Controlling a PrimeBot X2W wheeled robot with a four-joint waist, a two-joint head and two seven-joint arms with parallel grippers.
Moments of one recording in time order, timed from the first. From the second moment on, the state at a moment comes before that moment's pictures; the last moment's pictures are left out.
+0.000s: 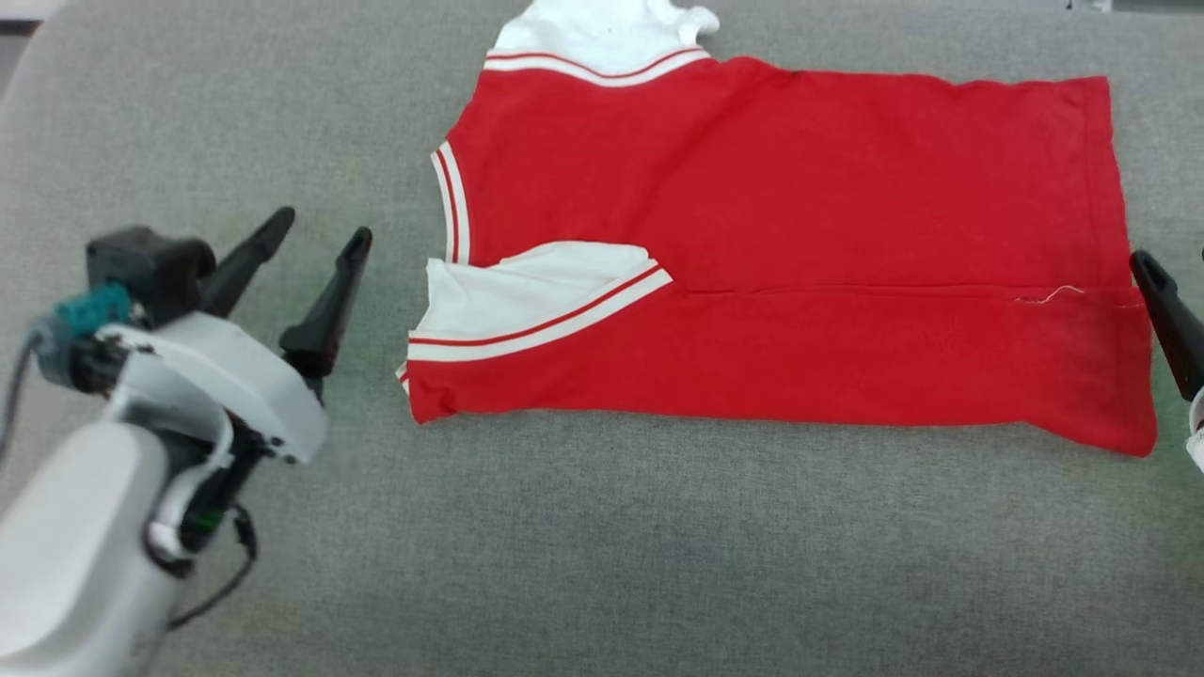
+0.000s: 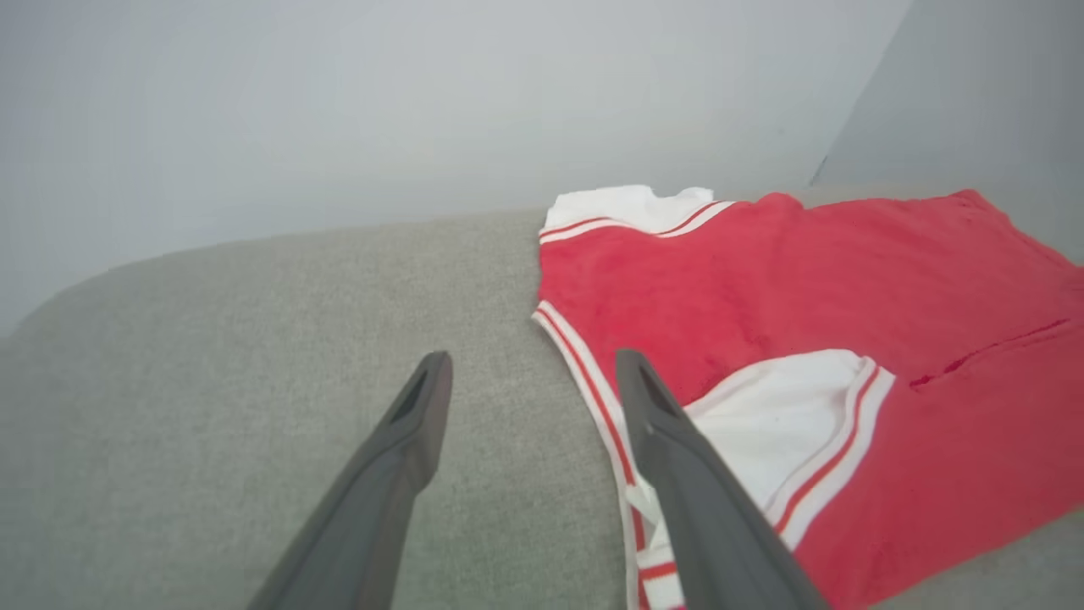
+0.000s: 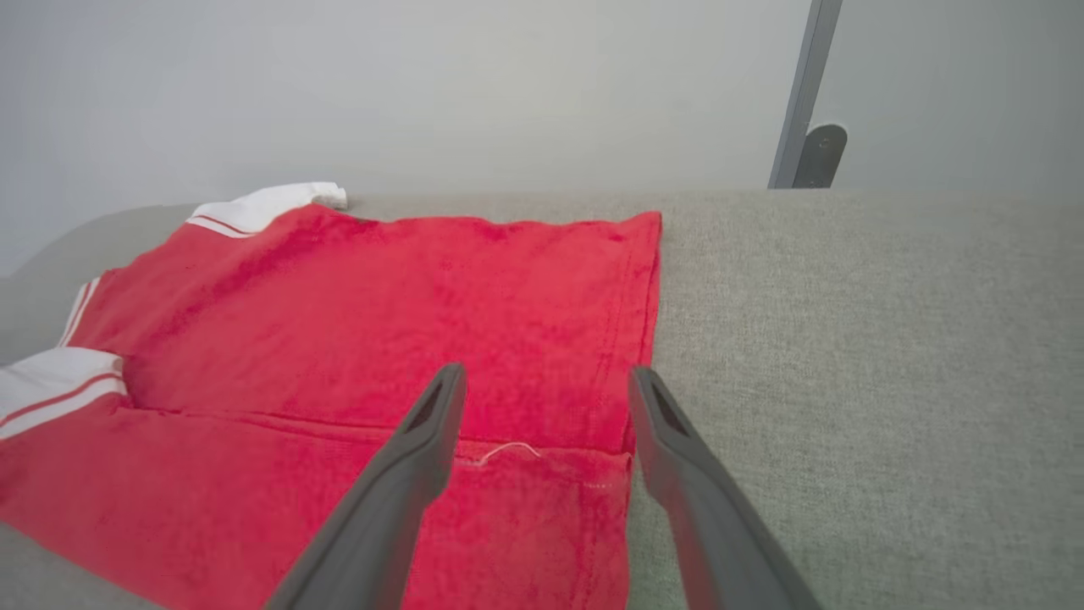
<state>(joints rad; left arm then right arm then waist) -0.55 0.59 -0.39 0.16 -0.69 -0.05 0.04 -0.33 -0.52 0.00 0.02 0.70 0.13 0.29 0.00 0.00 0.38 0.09</state>
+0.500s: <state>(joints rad) -0.59 0.74 -0.44 0.01 -0.96 0.05 0.77 -0.33 -0.49 0.00 -0.04 0.68 0.13 0.29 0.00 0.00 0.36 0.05</state>
